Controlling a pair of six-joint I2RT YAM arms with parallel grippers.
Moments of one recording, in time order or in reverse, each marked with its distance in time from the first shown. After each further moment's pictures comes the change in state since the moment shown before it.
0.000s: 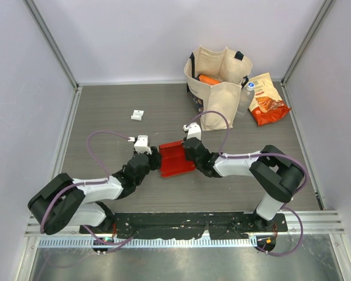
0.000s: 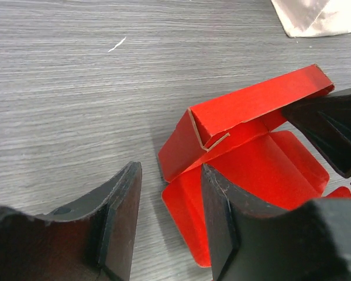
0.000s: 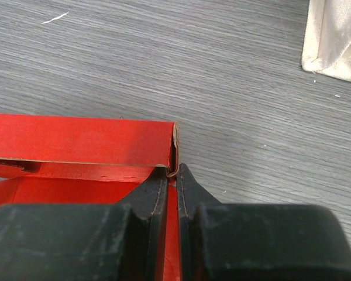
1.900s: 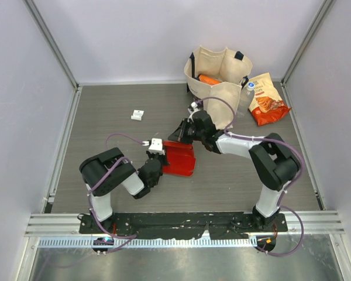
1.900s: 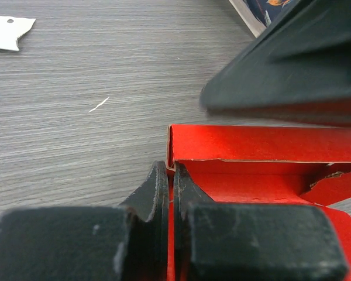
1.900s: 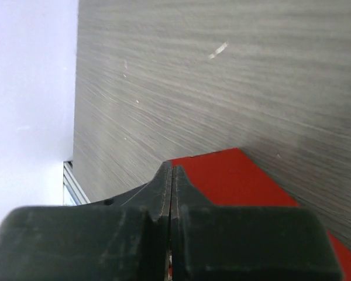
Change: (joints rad) left arm -0.115 0.576 0.068 0.760 -0.226 0.239; right arm -0.251 0.066 0.260 -0.081 -0.780 0.497
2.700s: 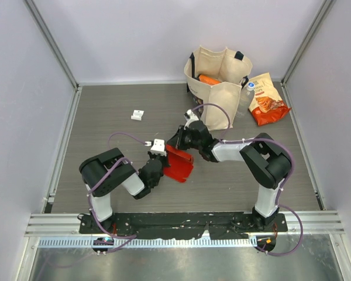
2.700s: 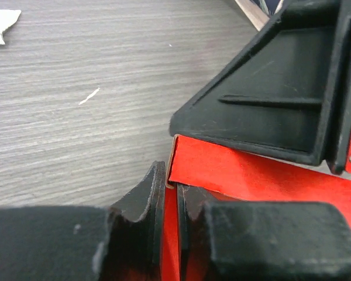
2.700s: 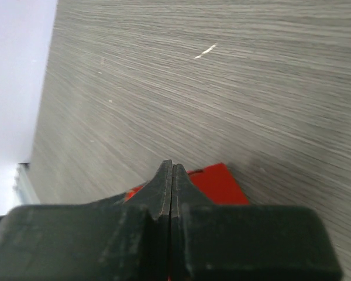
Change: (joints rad) left arm -0.002 -0.004 0.006 -0.026 0.020 0.017; right arm 0.064 0.108 -0.063 0.195 0.068 -0.068
